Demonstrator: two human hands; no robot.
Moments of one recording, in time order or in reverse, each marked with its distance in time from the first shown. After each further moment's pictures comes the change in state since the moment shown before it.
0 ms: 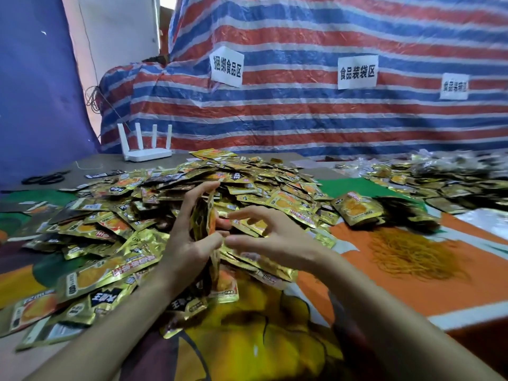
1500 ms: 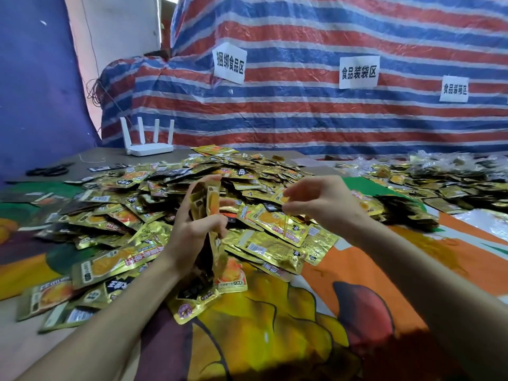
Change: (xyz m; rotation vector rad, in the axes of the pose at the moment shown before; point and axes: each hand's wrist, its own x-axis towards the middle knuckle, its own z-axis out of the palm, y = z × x) left_hand 0.006 0.008 -0.006 -0.292 -0.008 -0.210; right_hand -0.013 -0.004 -0.055 0.008 0.302 0.183
